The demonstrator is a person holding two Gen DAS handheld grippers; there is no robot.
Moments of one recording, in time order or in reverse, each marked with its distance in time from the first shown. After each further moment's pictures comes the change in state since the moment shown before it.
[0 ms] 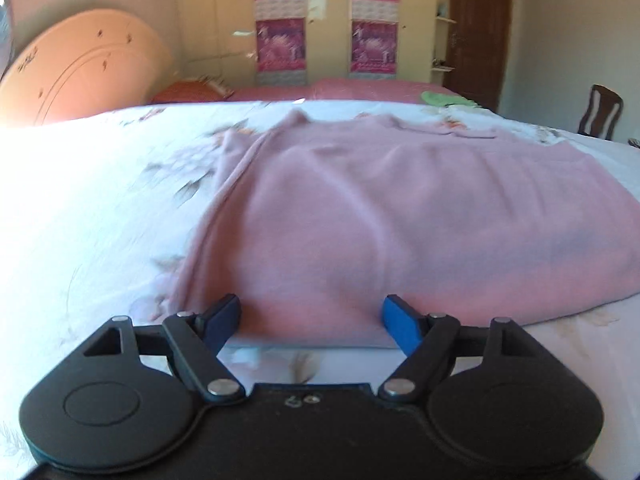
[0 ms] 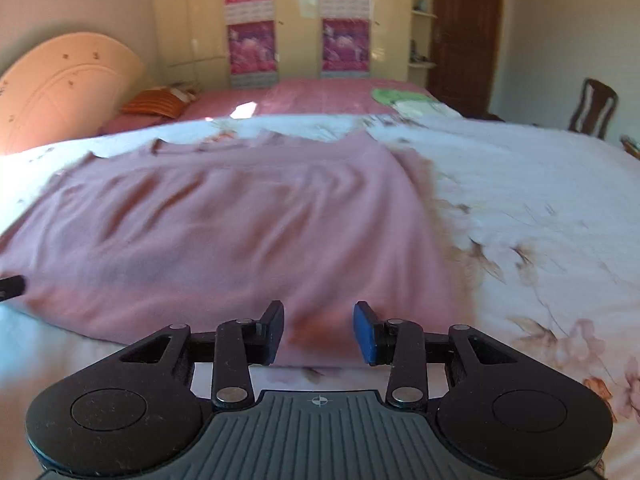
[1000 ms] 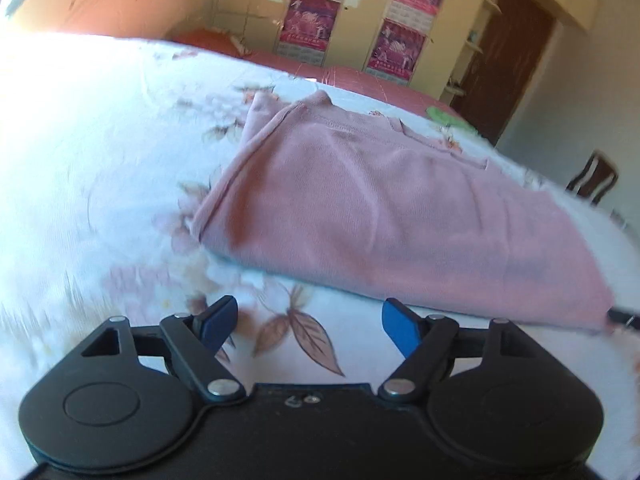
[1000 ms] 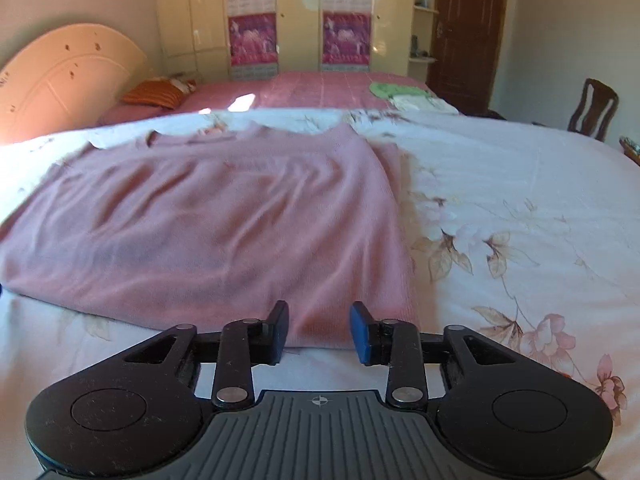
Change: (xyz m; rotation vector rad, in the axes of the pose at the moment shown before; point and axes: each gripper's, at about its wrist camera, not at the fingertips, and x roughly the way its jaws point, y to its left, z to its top) left arm -0.046 0.028 -0.017 -0.344 0.083 -0.140; right arm -0.044 -0.004 0.005 -0.031 -0.050 0.083
